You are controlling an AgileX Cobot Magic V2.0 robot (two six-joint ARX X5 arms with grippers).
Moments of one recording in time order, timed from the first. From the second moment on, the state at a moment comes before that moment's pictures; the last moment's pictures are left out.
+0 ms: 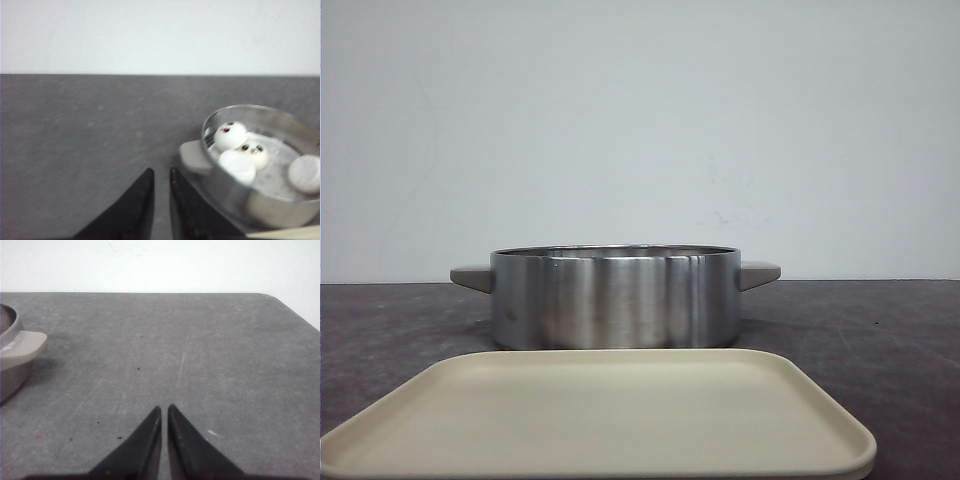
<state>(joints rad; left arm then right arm) -0.47 0.27 0.57 -0.48 -0.30 -0.15 0.14 0.00 0.01 -0.16 0.13 0.07</state>
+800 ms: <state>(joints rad) -0.02 0.04 0.03 -0.11 -0.08 -0.14 0.14 0.00 0.01 -0.16 0.13 0.07</state>
